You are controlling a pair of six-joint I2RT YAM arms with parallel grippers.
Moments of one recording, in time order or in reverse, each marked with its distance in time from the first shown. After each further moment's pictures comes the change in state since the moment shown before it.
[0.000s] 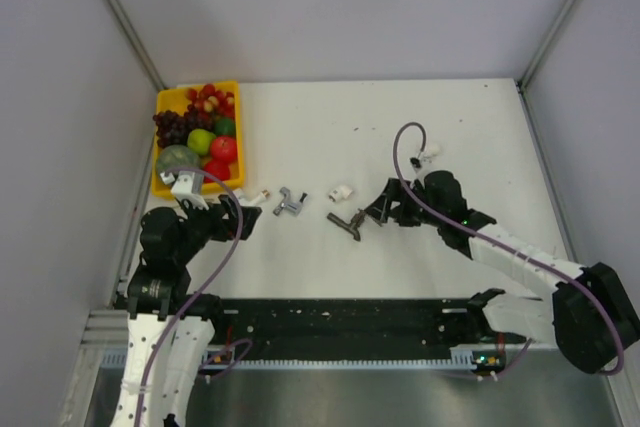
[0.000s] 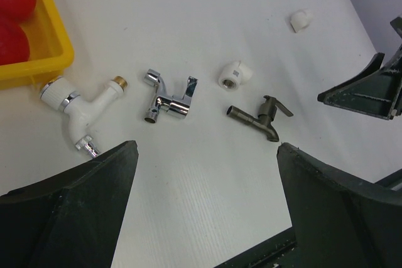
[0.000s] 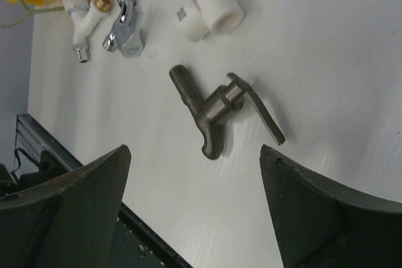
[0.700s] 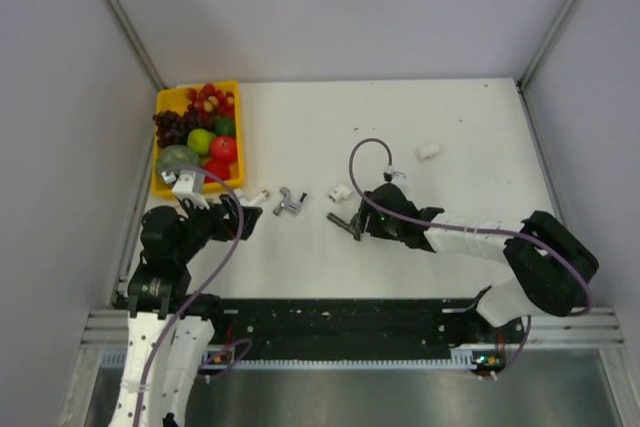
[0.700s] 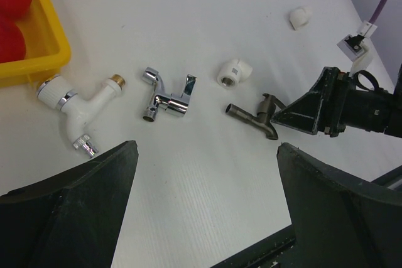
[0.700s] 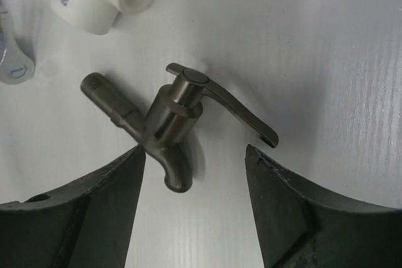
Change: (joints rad) left arm -0.005 0.008 0.000 0.000 0.005 0.000; right arm 0.288 0.319 0.157 -0.076 0.459 0.201
